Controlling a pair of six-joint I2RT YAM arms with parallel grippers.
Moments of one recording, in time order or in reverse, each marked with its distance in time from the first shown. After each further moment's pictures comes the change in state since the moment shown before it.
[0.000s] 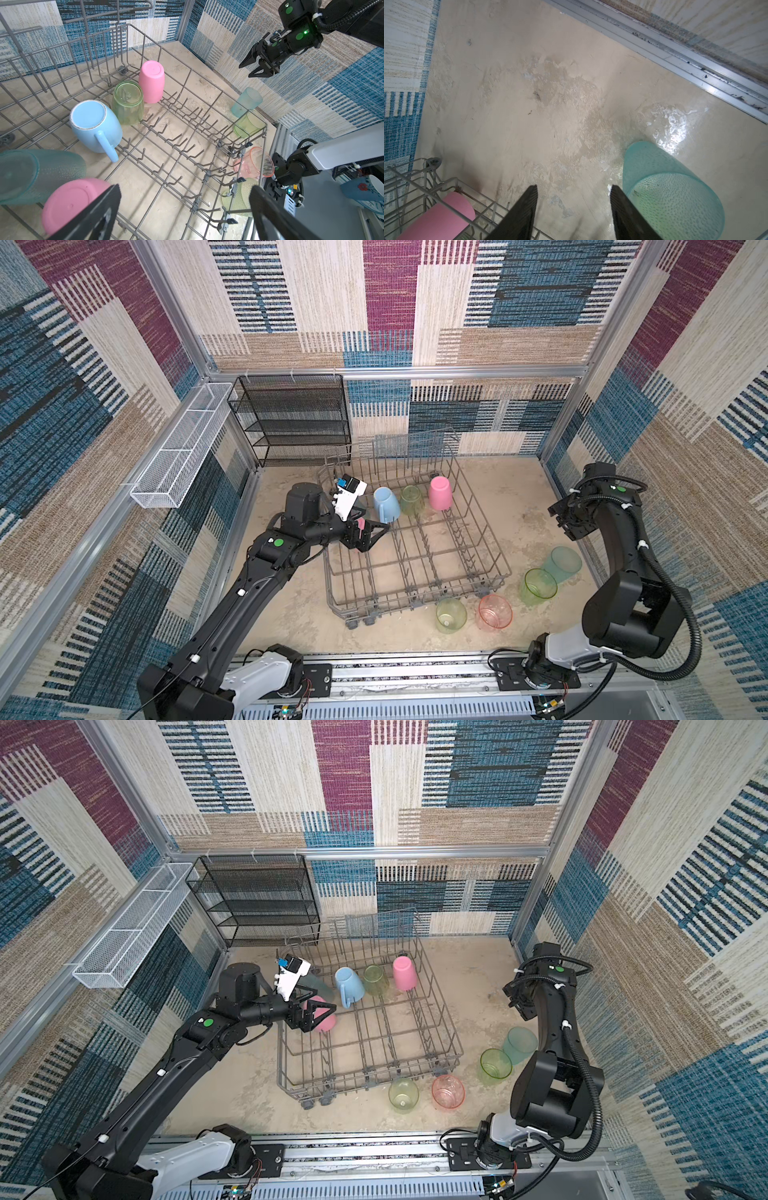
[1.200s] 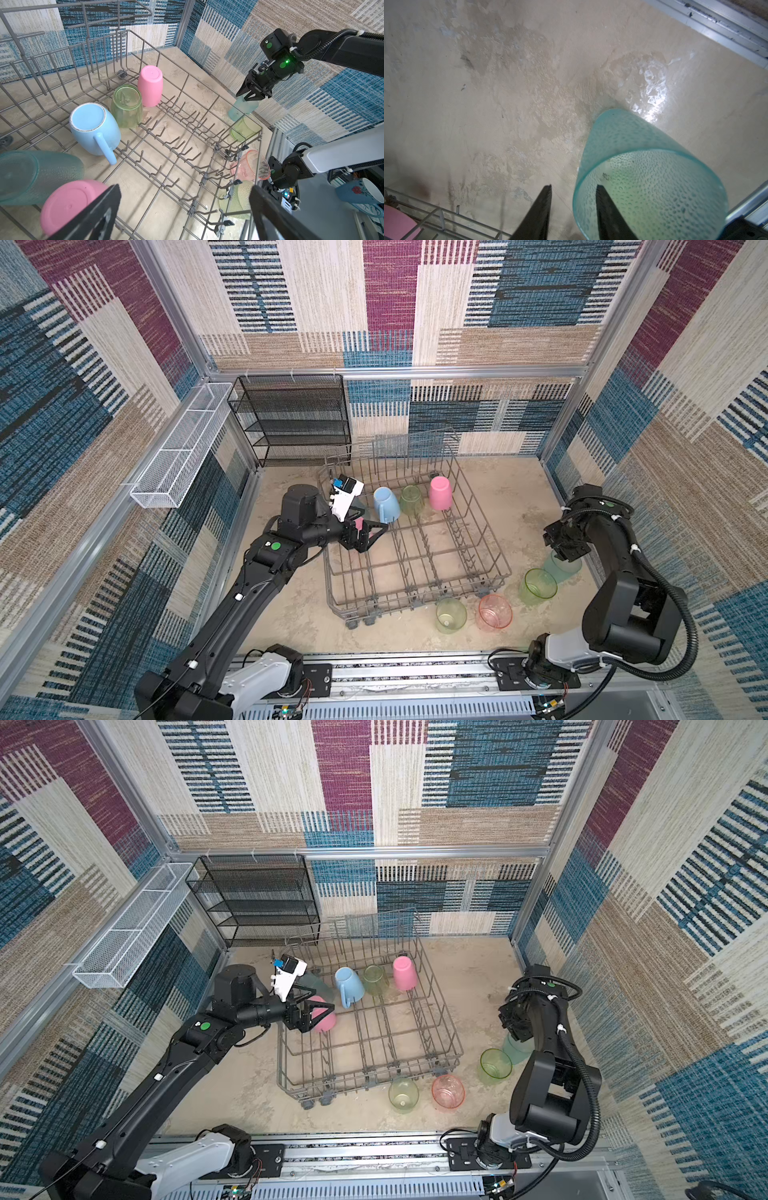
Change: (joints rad) left arm 0.009 -0.023 -0.021 0.027 0.022 -0.023; right arm -0.004 -0.029 -0.209 -0.001 0.000 0.032
